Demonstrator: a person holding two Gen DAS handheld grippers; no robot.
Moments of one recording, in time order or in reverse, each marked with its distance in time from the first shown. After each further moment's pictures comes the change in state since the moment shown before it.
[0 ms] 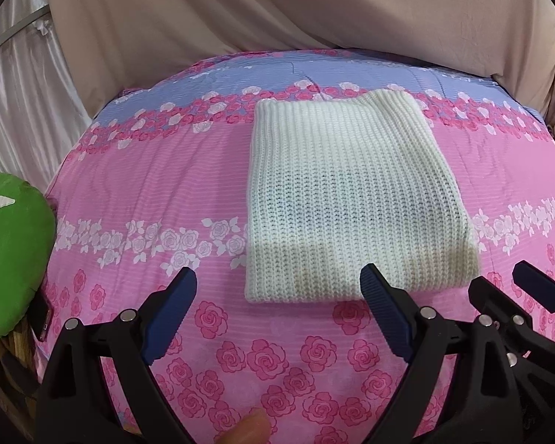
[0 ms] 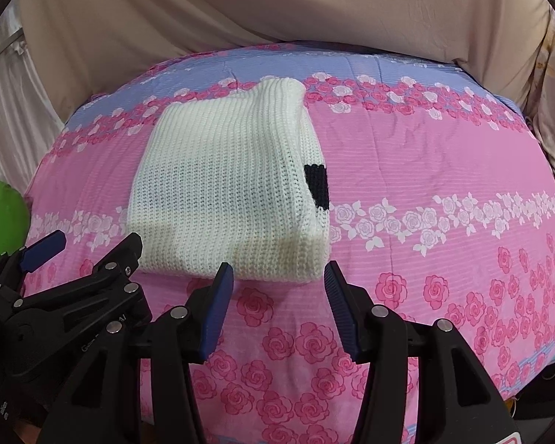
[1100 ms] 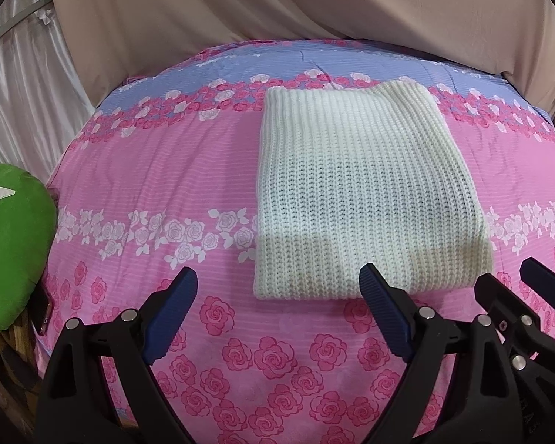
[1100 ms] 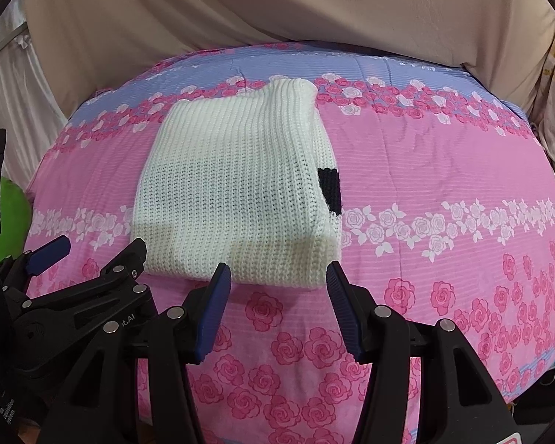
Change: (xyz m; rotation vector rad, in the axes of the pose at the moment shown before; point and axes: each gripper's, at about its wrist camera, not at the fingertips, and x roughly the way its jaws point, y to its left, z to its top) left arm 0.010 0.006 0.000 -0.020 0.041 0.015; right arm 0.004 0.009 0.004 -0.009 0.008 0.002
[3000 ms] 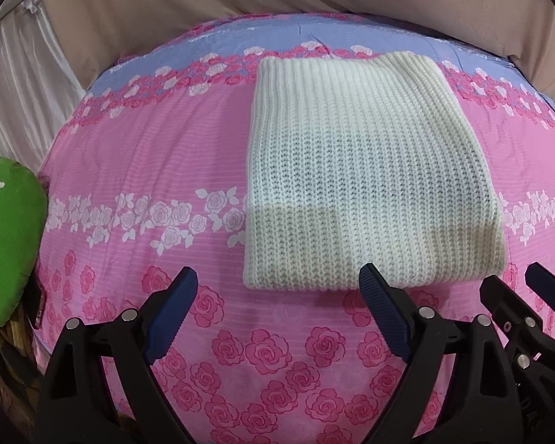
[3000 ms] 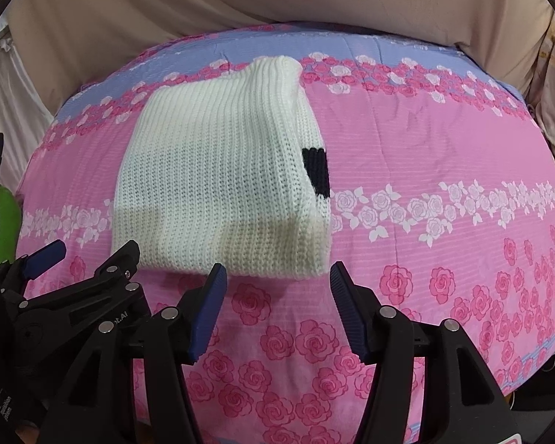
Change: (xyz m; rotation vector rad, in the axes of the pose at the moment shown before) left arm 0.025 -0.003 0.001 0.001 0.106 -0.007; right arm 0.017 -0.007 -0.003 0.052 0.074 -0.023
